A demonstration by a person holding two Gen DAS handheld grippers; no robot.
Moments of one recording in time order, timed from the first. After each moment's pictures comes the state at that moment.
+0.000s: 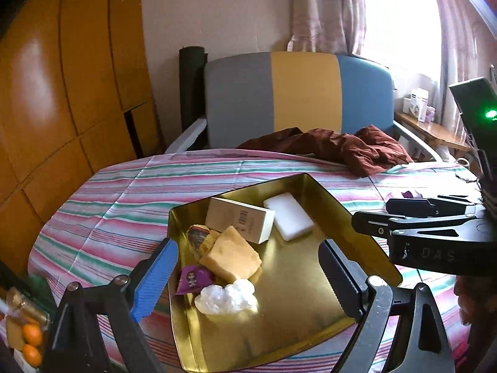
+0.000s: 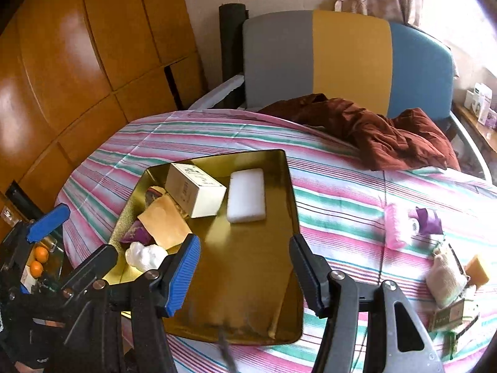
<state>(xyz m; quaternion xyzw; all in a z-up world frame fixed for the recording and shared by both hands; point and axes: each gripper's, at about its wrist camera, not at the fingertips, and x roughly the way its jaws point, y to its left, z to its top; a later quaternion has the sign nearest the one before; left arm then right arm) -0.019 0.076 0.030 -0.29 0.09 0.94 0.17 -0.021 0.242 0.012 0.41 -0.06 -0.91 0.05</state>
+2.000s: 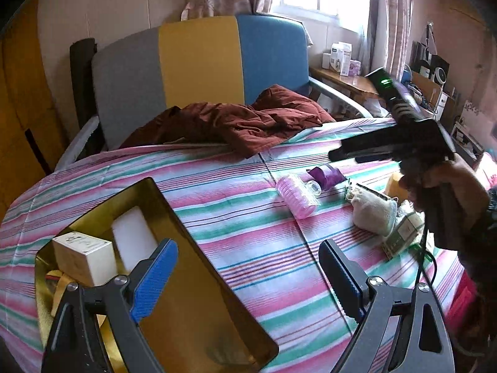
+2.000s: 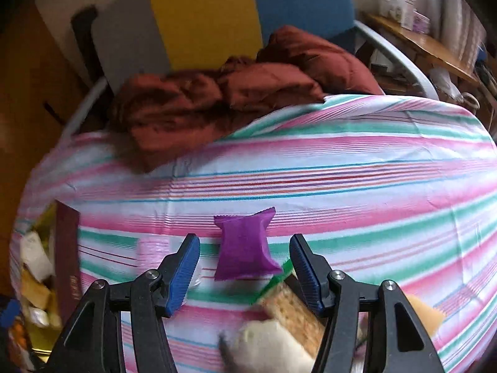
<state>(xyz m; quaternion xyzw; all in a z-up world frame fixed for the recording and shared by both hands) -0.042 0.264 -0.001 -0.36 0.14 0.86 0.34 -0.098 0.526 -0.060 0.51 -0.17 -0.84 -0.12</state>
